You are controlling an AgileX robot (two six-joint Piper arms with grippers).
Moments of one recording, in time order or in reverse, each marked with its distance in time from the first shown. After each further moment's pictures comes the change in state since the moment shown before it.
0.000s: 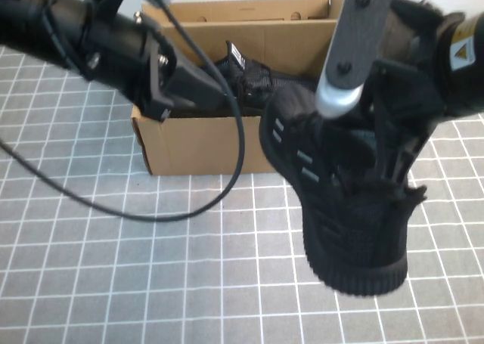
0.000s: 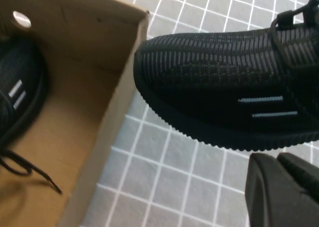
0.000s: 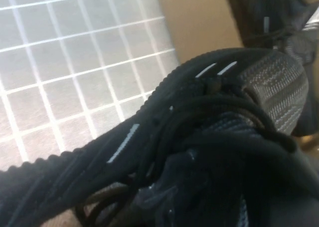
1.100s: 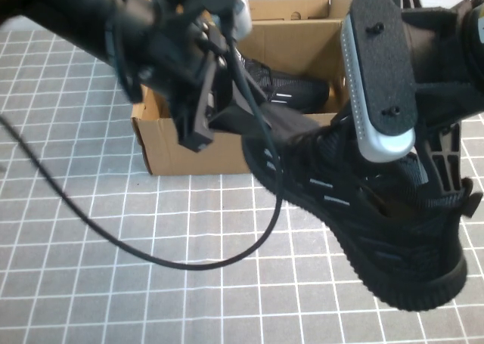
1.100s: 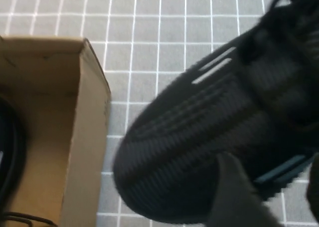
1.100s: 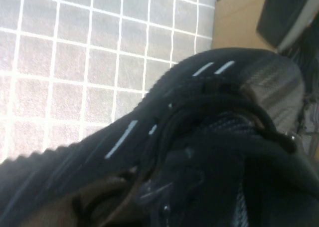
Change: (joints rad) right arm -0.044 0.000 -0.086 0.183 0.173 -0.520; left arm -0.206 -0.002 -0.096 0.187 0.012 0.046
